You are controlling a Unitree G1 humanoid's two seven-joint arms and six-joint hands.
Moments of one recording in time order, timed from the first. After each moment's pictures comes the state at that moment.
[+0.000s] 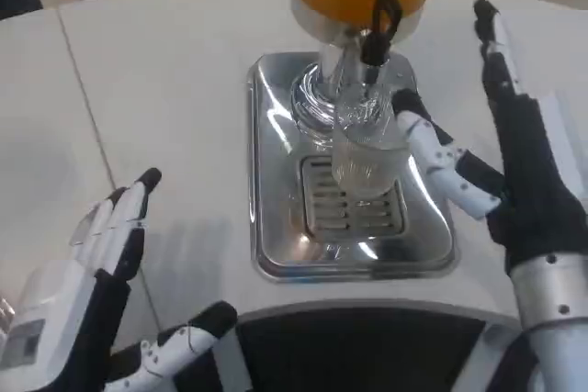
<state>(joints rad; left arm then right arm) 0.21 0.41 0.05 -0.18 0.56 -0.41 0.28 -0.24 0.06 0.07 -0.51 -0.54 0.23 0.02</state>
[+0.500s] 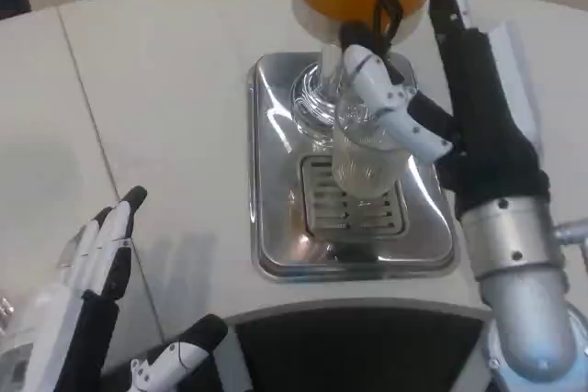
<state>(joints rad) 0.28 0.35 0.07 -0.21 0.56 -0.41 0.28 -0.42 0.07 0.14 -0.44 -0.52 0.24 -0.03</state>
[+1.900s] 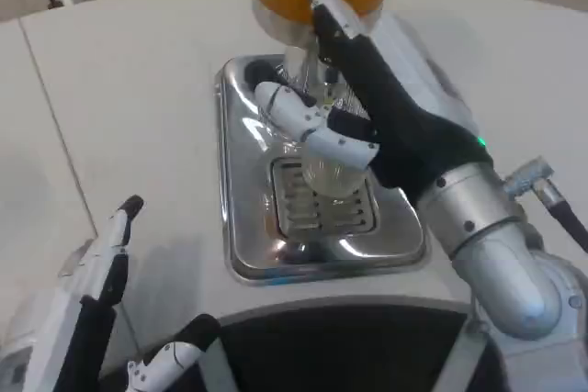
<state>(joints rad) 0.27 0.35 0.07 -0.17 0.55 -0.41 0.26 -0.58 -0.16 0.31 -0.45 -0.59 0.42 0.26</state>
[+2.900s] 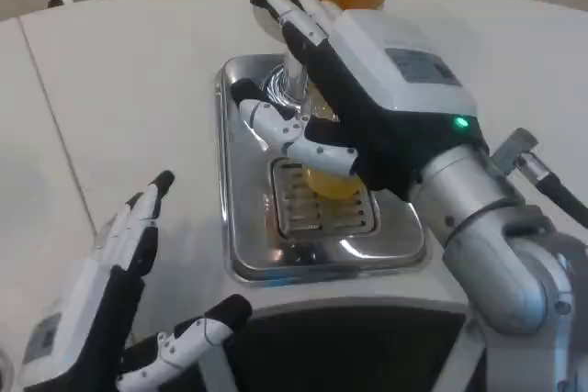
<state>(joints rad) 0.15 0.35 0.03 -0.14 0.48 -0.39 0.18 -0.65 -0.19 0.40 -0.52 -1.00 0.50 0.50</state>
